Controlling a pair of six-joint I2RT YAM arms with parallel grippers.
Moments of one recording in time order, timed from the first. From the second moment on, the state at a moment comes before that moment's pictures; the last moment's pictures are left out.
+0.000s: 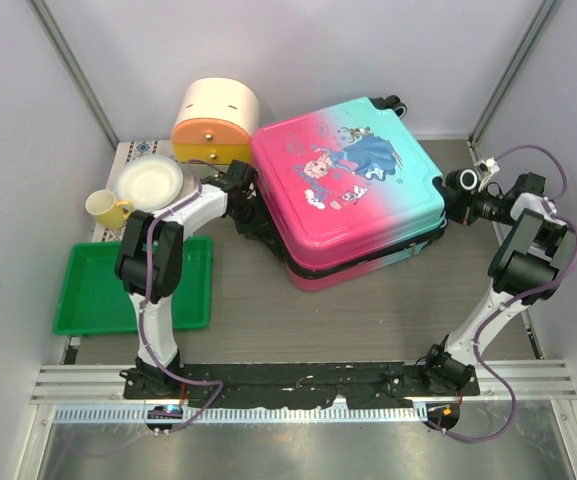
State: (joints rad) left arm -0.38 1.98 1.46 -0.65 0.22 -0.65; right arm -0.55 1.96 1.38 -0.67 -1.19 -0.79
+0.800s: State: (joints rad) left arm -0.37 2.03 1.51 -0.66 0.23 -0.63; right arm -0.42 2.23 1.56 -0.07 -1.30 -0.07
